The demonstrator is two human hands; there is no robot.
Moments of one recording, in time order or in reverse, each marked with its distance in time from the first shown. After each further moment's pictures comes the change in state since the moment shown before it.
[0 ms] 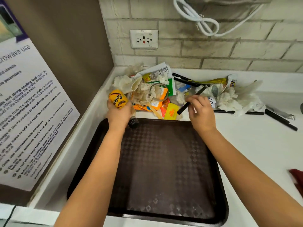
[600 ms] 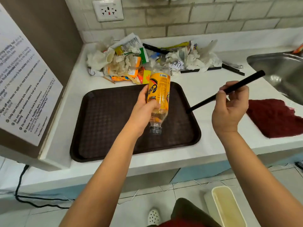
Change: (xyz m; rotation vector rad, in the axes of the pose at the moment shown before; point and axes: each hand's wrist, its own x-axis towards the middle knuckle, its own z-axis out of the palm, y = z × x) left_hand -0.182 -0.016 -0.029 -0.173 -0.893 0.043; right_hand -0.121 -0.105 -0.159 0.517 0.598 0.611
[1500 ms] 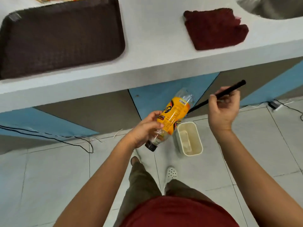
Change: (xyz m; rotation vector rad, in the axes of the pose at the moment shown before) left_hand -0.184 -0.195 0.232 -0.199 -0.346 -0.450; right_hand -0.091 0.050 -0.337 -0.194 -0.034 0.363
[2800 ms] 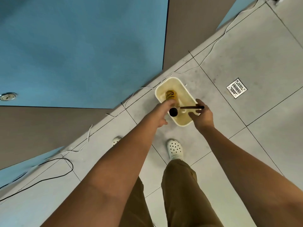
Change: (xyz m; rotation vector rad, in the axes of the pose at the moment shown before) left_hand 0.318 -0.277 0.018 0.310 0.171 -0.805; right_hand -0.093 0.397 -0.114 -0.516 0.009 0.905
